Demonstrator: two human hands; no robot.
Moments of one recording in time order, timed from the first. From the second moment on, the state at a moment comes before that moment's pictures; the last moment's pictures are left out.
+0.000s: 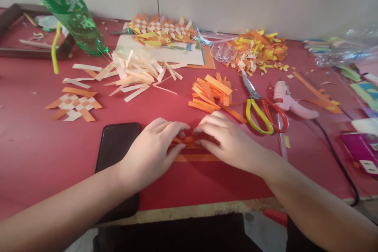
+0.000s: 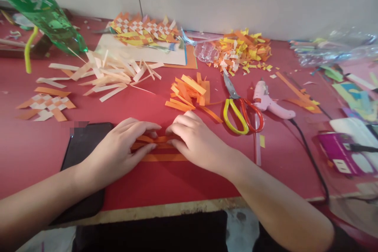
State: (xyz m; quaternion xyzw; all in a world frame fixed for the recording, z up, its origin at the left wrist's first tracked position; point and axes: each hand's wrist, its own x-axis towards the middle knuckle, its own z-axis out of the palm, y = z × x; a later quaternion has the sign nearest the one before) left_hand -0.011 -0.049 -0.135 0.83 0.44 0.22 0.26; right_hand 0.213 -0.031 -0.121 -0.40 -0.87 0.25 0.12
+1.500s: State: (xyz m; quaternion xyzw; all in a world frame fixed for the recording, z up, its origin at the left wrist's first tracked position) left_hand -0.010 -0.050 -0.132 0.69 0.50 0.34 0.40; right_hand 0.224 -0.032 -0.117 -0.25 -0.82 0.37 0.36
